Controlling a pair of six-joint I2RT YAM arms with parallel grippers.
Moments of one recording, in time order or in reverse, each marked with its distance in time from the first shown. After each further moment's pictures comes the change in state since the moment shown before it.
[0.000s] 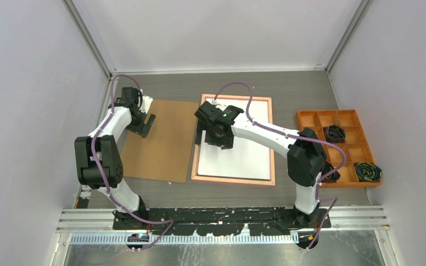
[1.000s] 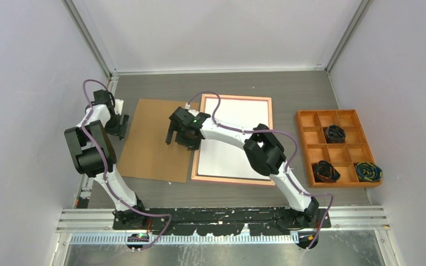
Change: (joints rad) left arm 0.290 0.194 0.113 0.040 -0.038 0.019; right arm 0.056 0.458 0.366 0.257 -0.123 0.103
